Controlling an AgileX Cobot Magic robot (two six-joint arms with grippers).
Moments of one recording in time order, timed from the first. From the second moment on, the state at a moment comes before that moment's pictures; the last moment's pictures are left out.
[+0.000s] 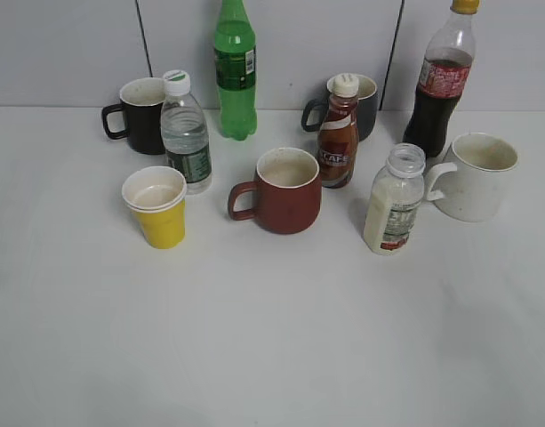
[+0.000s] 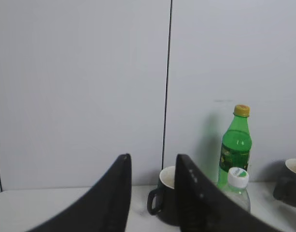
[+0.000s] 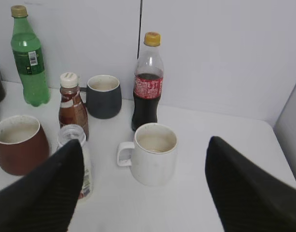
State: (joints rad) left arm -0.12 0.59 -0.39 0.03 -0.19 -0.10; right arm 0.06 0.35 -0.46 0.20 0.35 -0.29
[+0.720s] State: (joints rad) left arm -0.12 1.51 -0.39 0.32 -0.98 -0.23; right arm 0.24 1.13 -0.46 0.01 -0.56 -0.12
